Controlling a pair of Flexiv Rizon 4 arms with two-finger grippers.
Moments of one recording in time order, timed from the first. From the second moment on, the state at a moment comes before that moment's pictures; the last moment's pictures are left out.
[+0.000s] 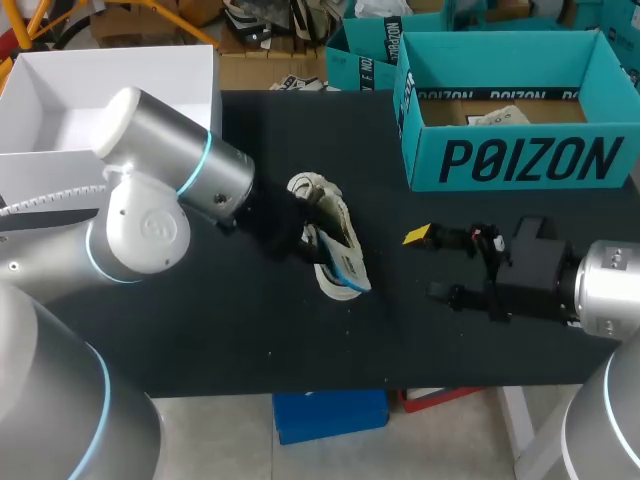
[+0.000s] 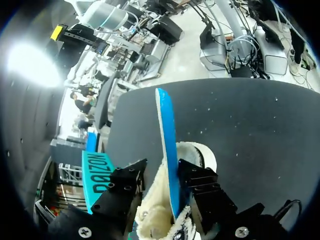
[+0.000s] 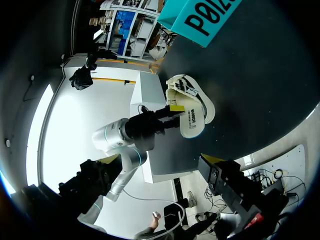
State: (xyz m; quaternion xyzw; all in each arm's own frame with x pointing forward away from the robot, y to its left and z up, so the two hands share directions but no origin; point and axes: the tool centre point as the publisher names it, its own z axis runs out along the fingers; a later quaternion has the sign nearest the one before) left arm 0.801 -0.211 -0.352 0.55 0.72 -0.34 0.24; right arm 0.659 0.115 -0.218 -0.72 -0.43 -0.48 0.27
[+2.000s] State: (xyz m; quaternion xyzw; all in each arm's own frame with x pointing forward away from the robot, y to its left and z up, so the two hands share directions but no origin) left arm 0.820 -0.194 -0.357 0.53 0.75 -0.30 0.25; right arm 0.658 0.116 -0.220 -0.72 -0.43 -0.48 0.27
